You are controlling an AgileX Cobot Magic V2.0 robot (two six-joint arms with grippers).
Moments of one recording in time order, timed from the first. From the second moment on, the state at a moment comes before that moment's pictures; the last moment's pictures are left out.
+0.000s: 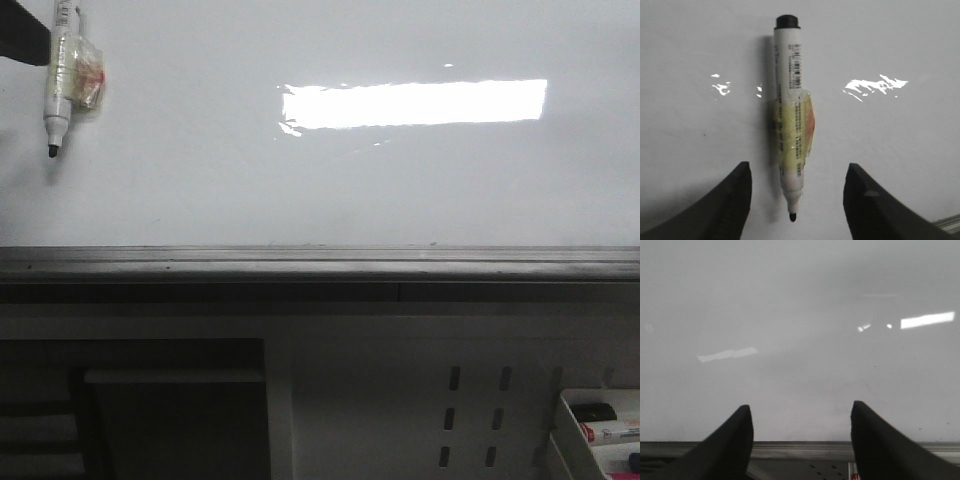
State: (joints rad) left arm -0.31 1.06 -0.66 -0.84 0.15 0.56; right arm -0.10 0.65 -0.51 0.76 0.45 -0.50
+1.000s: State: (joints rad) left arm -0.32 1.23 -0.73 -0.83 0.11 0.58; right arm -0.10 0.65 -0.51 0.76 0.45 -0.50
